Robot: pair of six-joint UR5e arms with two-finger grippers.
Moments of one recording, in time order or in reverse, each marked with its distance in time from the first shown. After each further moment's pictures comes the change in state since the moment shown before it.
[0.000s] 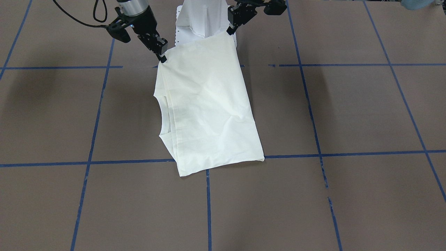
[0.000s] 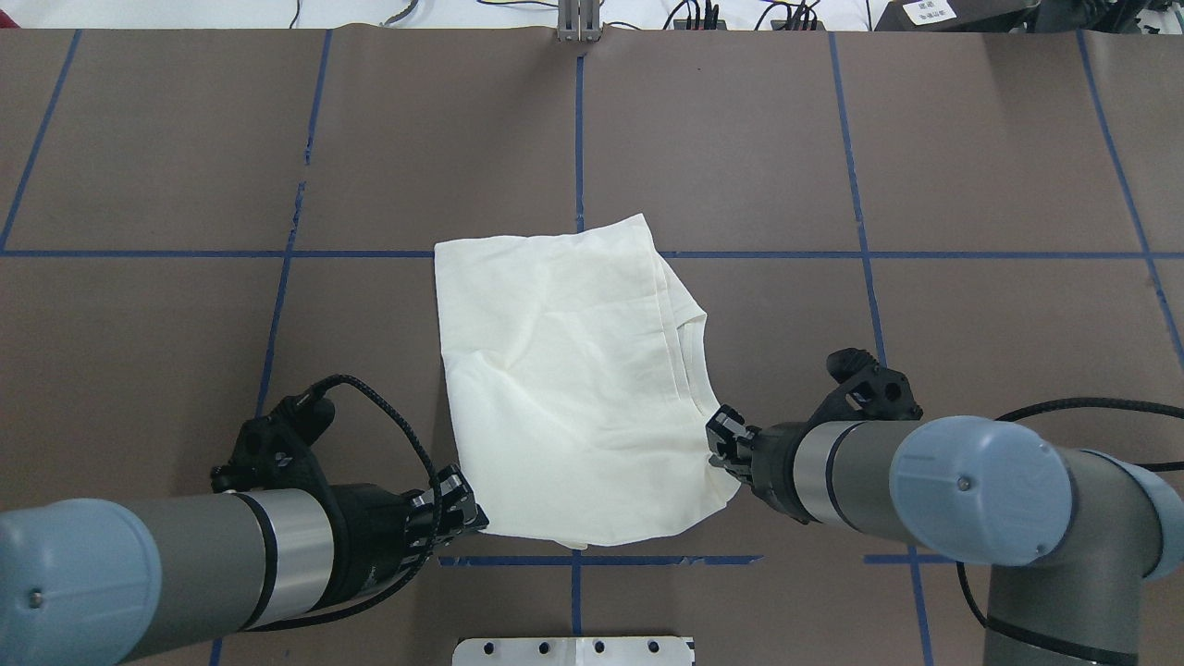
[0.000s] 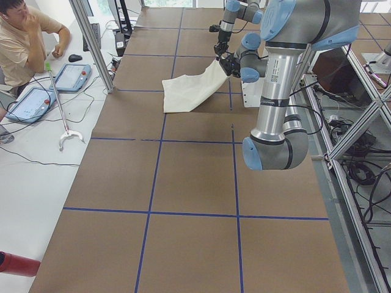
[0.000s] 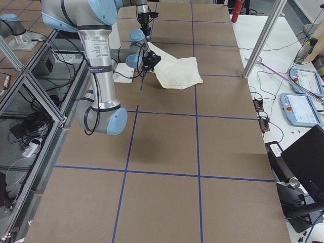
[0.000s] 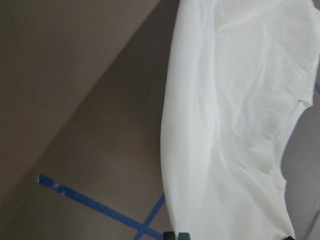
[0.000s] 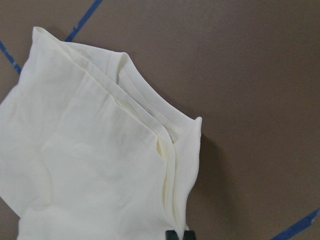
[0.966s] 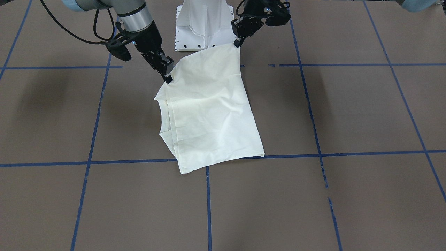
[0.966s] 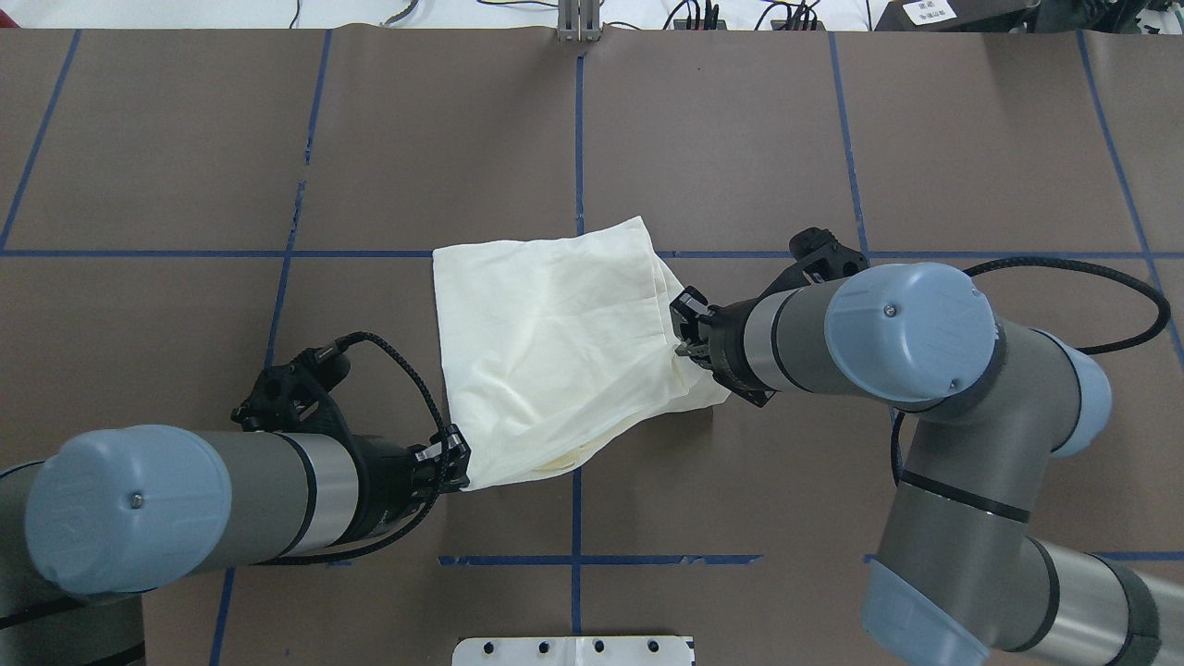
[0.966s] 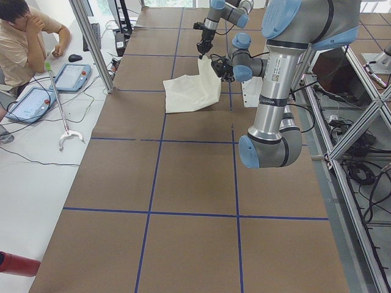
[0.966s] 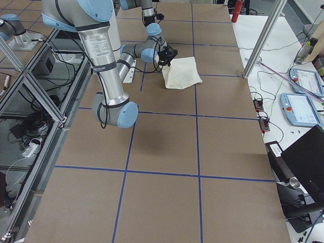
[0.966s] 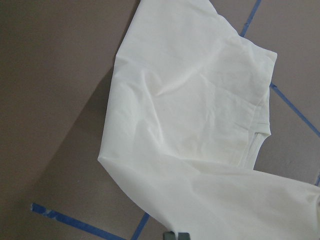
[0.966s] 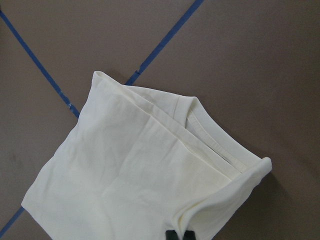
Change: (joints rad) left arm -0.073 -0.038 0.091 0.099 -0.058 0.098; right arm 0.163 0.199 -0.183 -0.021 0.081 -0.057
